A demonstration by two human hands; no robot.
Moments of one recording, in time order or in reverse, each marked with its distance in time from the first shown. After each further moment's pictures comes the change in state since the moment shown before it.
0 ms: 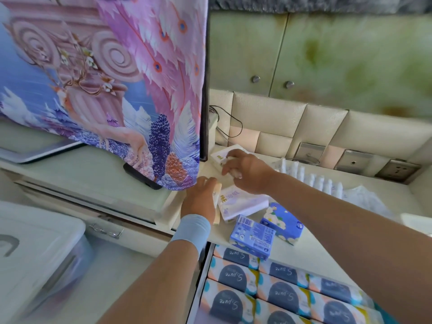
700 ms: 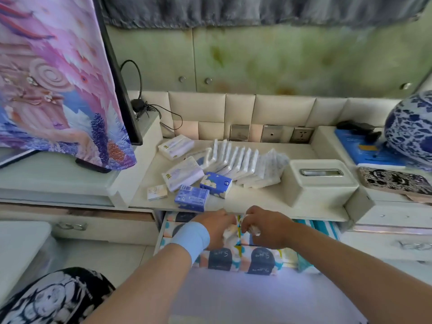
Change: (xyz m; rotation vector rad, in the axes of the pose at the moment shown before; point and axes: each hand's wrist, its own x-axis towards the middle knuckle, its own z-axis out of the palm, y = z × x) left_hand -0.147 0.132 0.030 0.316 -0.613 0.587; right_hand -0.318 0.013 0.010 0.002 -0.323 0.326
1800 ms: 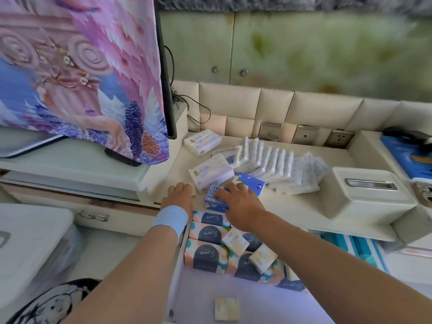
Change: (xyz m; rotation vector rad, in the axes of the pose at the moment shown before) left_hand -0.008 -0.154 0.005 -0.111 0.218 -0.593; right_hand 0.130 -0.104 0.002 -0.230 0.266 -0.040
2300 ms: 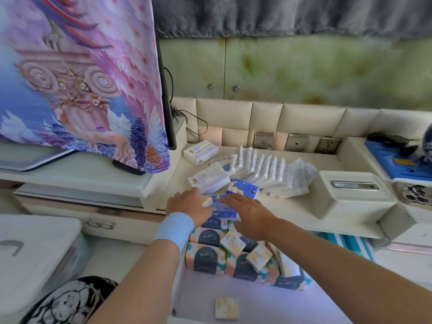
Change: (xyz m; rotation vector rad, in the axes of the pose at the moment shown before) left_hand -0.050 0.028 -0.037 -0.127 0.105 0.043; right_hand -0.050 0.019 -0.022 0.231 -0.054 -0.067
